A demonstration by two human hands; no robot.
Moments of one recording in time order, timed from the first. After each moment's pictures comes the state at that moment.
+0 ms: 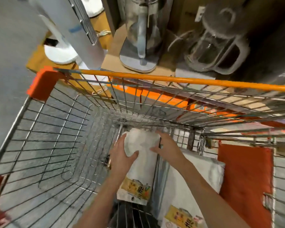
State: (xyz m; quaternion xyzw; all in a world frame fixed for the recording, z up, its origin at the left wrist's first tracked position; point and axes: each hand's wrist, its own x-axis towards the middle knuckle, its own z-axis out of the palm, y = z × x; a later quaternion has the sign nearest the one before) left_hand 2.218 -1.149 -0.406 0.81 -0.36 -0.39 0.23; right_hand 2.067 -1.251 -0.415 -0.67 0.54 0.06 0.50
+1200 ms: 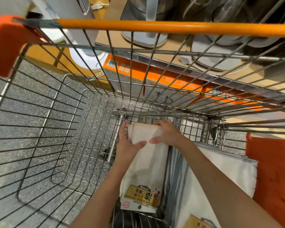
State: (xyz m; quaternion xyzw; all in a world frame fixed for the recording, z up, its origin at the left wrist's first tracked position) left_hand 2.236 -1.158 -0.497 0.74 -0.18 -0.53 0.37; right_hand 2.103 -1.273 -0.492 -0.66 0.52 0.14 0.52
